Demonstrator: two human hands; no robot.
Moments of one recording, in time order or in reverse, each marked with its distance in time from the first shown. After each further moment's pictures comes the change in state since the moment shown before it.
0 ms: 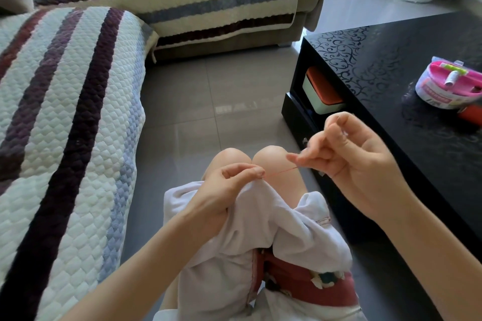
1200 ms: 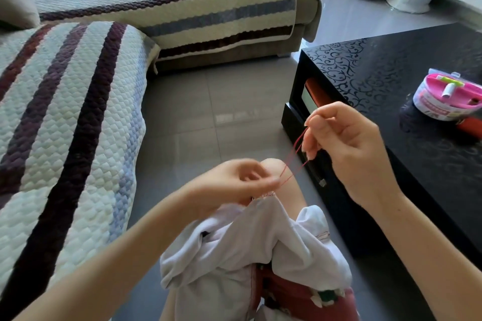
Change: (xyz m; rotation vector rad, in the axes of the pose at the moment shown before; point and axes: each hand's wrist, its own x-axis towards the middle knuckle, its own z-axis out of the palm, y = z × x) left_hand 0.004 0.047 -0.005 0.578 -0.350 0.140; right_hand 0.029 -0.009 0.004 -0.509 0.140 -0.309
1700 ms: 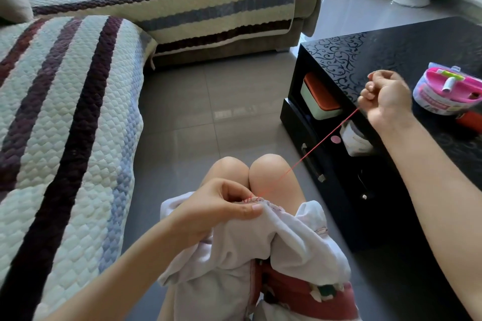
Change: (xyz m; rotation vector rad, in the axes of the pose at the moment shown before) left_hand -0.029 -0.017 0.012 -0.370 0.004 -0.070; right_hand 0.110 0.094 -0.100 0.297 0.584 0.456
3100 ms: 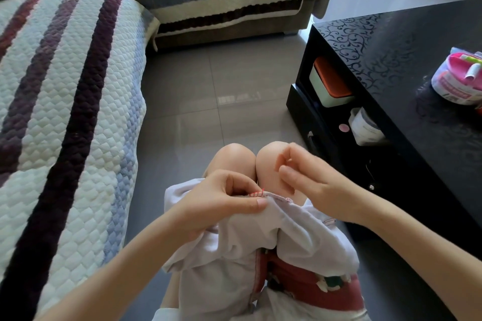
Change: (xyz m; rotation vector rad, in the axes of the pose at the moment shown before) left_hand -0.003 -0.009 -0.007 0.070 -0.011 0.031; right_hand -0.177 0.051 0.015 -0.723 -1.080 -0.262
